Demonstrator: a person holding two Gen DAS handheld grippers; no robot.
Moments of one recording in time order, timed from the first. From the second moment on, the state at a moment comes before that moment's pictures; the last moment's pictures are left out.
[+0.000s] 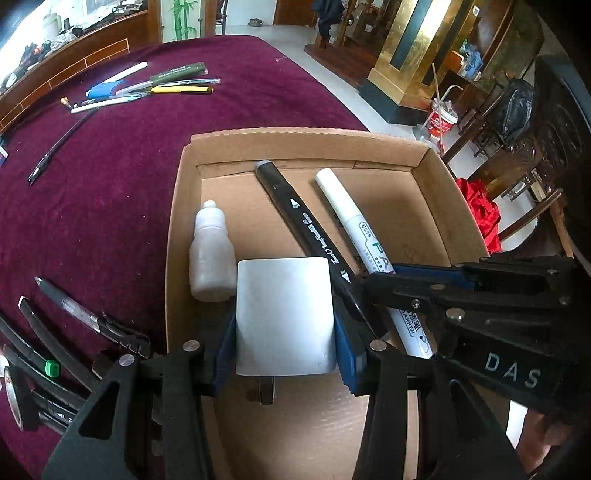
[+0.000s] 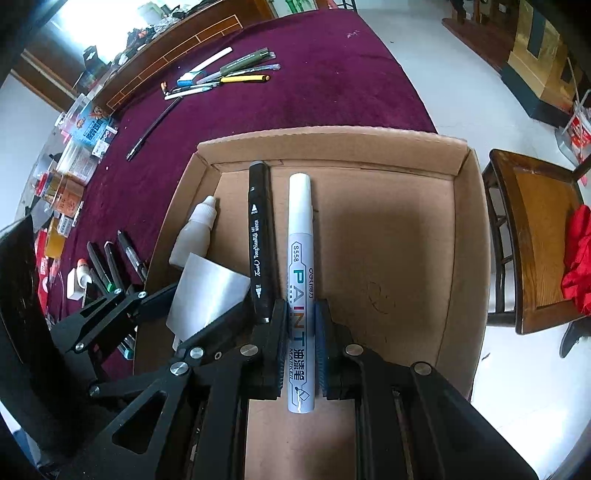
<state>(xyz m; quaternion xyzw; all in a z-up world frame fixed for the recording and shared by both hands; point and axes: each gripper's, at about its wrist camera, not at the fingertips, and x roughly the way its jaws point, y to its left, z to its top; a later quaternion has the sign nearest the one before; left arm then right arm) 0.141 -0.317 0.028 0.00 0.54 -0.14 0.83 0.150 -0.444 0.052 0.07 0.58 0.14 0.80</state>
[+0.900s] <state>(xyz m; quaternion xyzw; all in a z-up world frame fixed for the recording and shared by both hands) 0.079 -0.293 0.079 0.01 0.50 -0.23 0.83 0.056 -0.449 0.095 0.17 0.54 0.11 0.82</state>
